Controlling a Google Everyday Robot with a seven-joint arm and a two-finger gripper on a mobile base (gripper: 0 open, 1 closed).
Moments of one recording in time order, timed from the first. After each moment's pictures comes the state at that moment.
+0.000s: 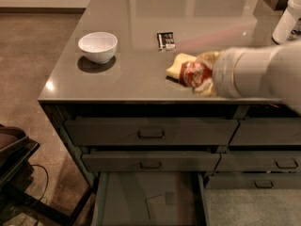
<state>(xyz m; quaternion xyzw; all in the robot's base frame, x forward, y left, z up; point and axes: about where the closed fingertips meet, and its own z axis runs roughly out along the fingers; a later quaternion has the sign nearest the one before) 0.520 -0.135 0.922 -0.63 0.62 -0.18 0.43</state>
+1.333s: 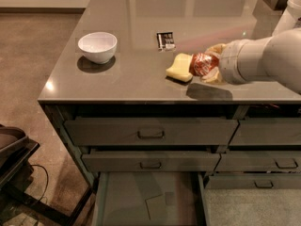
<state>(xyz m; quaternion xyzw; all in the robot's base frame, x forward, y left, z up) 0.595 -0.178 0.902 -0.60 0.66 -0.17 0.43</state>
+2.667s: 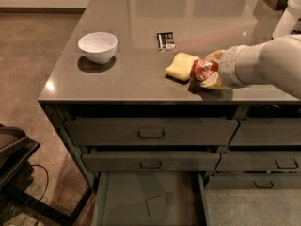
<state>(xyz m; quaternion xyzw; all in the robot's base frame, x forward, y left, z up) 0.605 -0.187 0.876 -0.59 0.67 -0.16 0.41</state>
